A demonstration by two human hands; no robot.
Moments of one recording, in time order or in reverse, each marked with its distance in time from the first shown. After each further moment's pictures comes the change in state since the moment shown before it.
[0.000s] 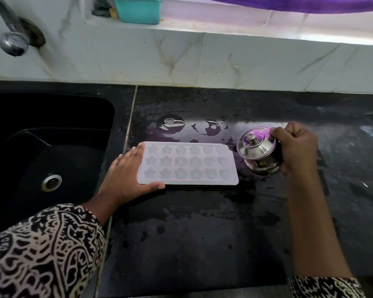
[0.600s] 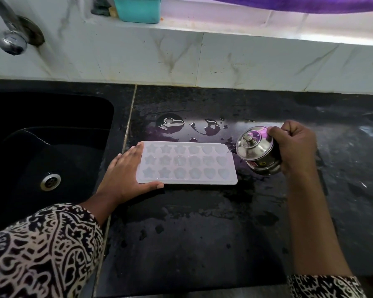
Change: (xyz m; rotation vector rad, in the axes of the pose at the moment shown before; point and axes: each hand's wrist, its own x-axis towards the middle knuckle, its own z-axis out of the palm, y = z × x) left_hand 0.000 -0.001 0.000 0.003 -0.001 0.000; right_hand 0.004 0.002 -0.002 -0.143 -0.033 -0.044
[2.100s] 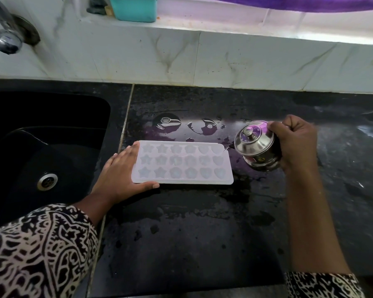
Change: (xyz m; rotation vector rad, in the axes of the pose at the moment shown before) left_hand 0.000 0.001 0.000 0.012 -0.005 -0.005; right_hand 0.005 -0.011 -0.006 0.035 -0.034 0.009
